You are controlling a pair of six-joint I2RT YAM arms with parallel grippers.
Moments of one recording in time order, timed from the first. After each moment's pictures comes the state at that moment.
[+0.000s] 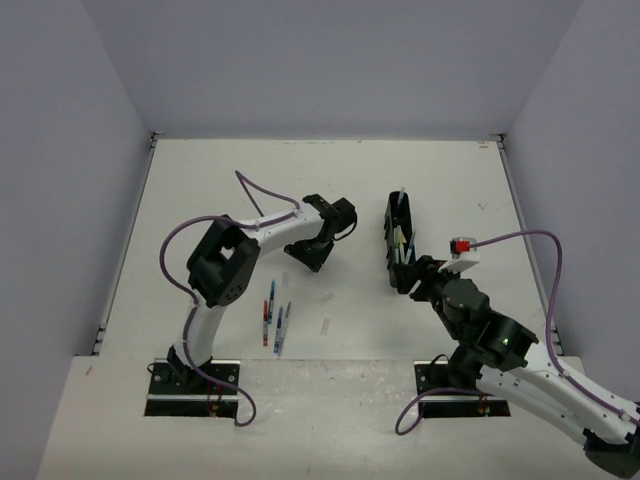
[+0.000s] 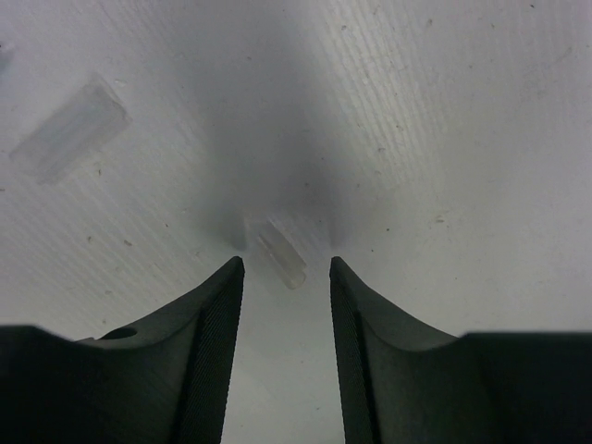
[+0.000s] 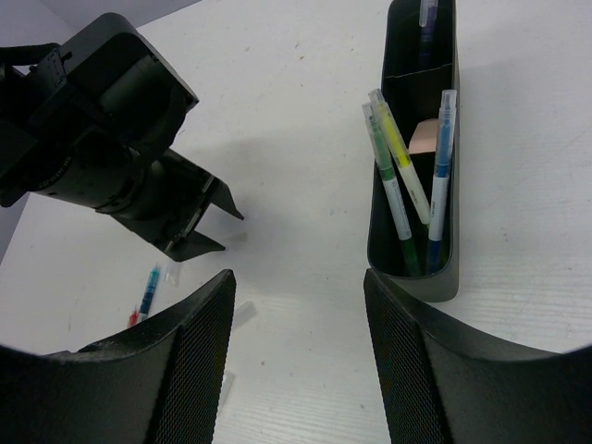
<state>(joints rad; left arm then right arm) -0.80 2.12 1.63 -1.12 -0.33 -1.91 0.91 0.42 0.48 -0.38 0.58 0.67</state>
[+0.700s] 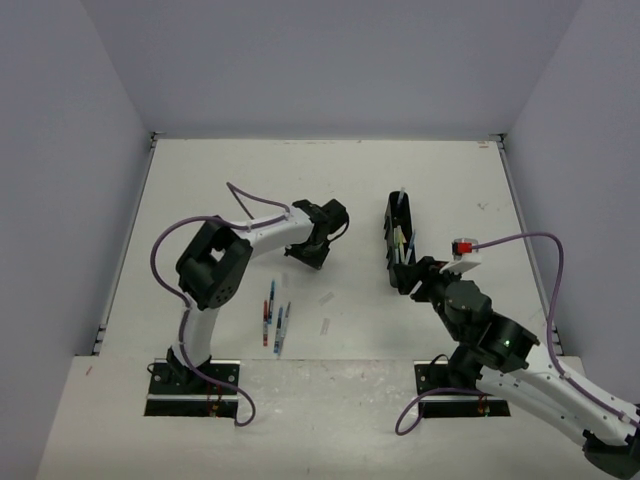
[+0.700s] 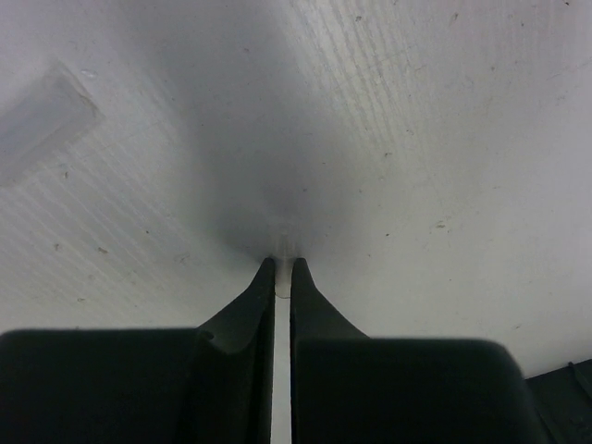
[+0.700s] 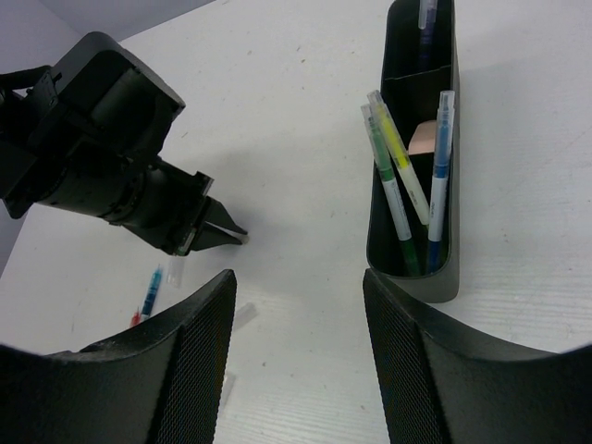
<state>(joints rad) -0.77 2.06 1.50 -0.97 -0.25 -1.92 0.91 0.40 0.47 -0.38 0.58 0.67</state>
